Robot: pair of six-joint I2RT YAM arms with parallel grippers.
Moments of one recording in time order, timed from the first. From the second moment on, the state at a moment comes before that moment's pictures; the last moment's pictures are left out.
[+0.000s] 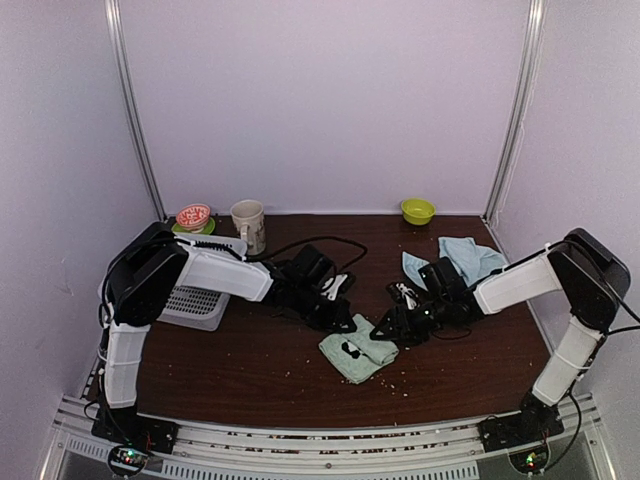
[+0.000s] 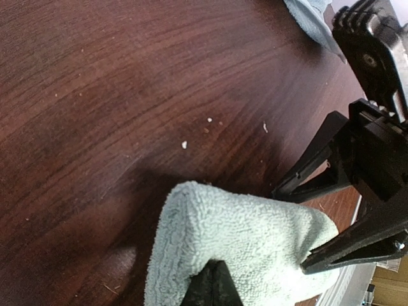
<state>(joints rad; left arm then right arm) -0.90 2.16 1.40 -0.13 0.45 -0.54 0.57 1.70 0.71 0.08 -0.67 0.58</state>
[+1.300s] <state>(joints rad) -0.90 1.83 1.09 -0.24 0.35 -0.58 1.00 1.63 1.00 -0.53 0.27 0.46</state>
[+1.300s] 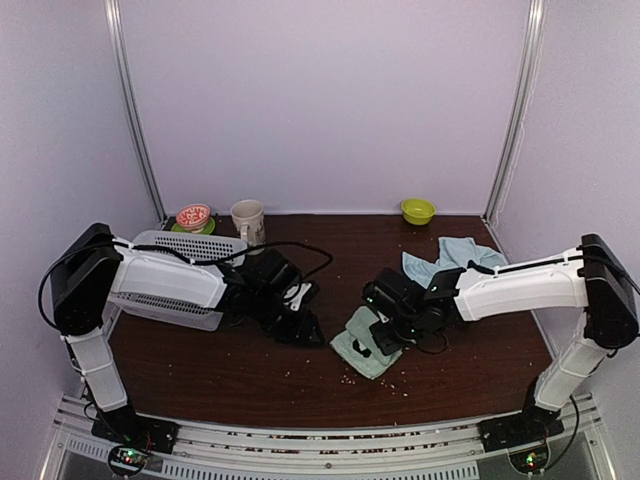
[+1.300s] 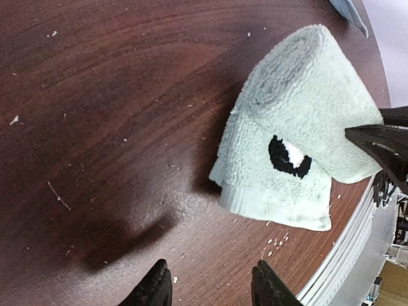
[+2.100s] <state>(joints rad) -0.90 1.82 1.07 -0.21 0.35 -0.62 1.20 1.75 1.05 -0.58 0.61 0.44</state>
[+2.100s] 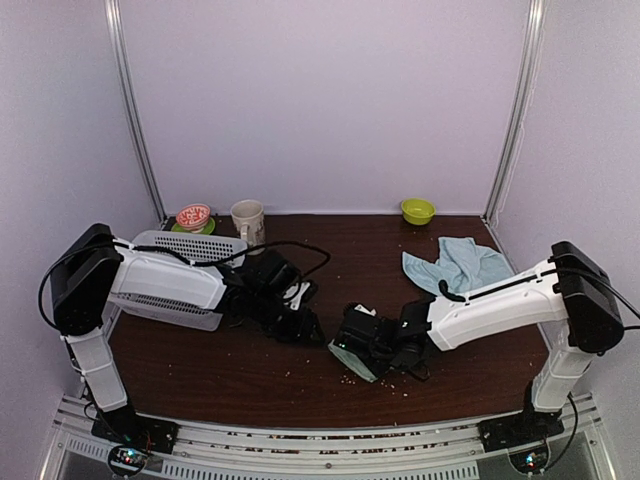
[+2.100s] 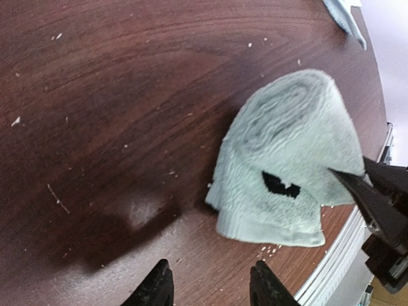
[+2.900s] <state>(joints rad) -0.90 1.91 1.13 -0.21 0.38 -0.63 1.23 1.75 1.05 -0.53 0.56 0.42</state>
